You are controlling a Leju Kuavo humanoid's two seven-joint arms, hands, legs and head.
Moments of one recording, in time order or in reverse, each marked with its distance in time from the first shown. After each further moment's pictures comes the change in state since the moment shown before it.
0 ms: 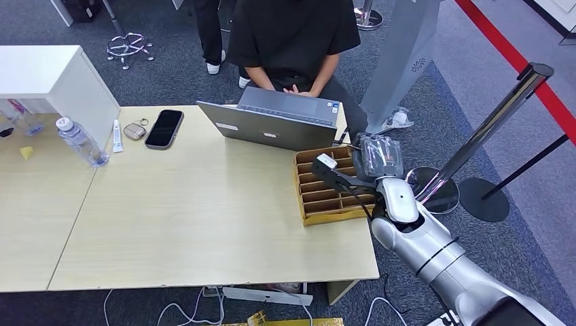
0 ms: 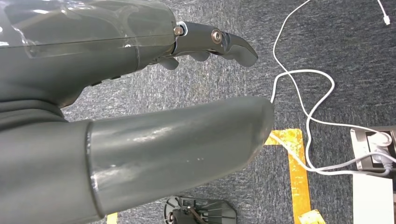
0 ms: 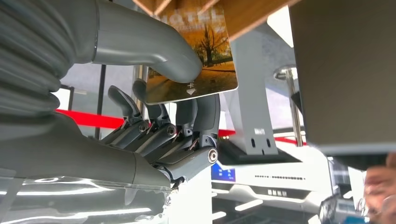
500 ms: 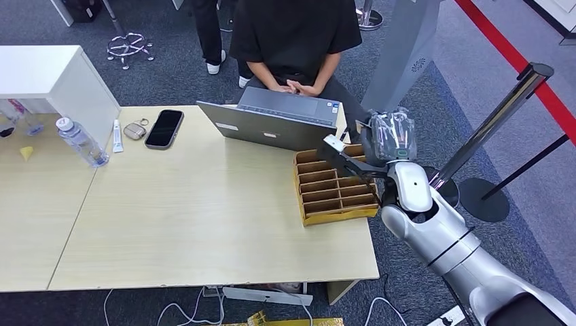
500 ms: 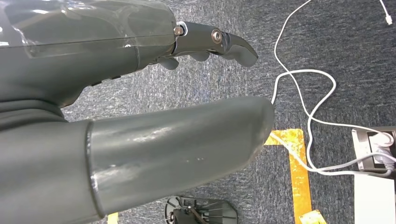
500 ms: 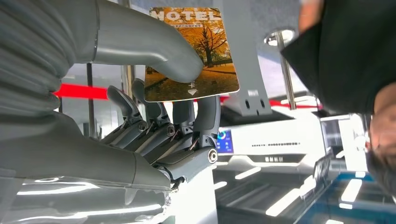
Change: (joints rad) left arm 0.000 0.000 0.000 0.000 0.001 0.000 0.004; right arm -0.044 -0.052 -0.030 -0.128 0.042 0.017 0.023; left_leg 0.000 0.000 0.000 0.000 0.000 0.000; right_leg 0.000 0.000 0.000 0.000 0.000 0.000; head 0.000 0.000
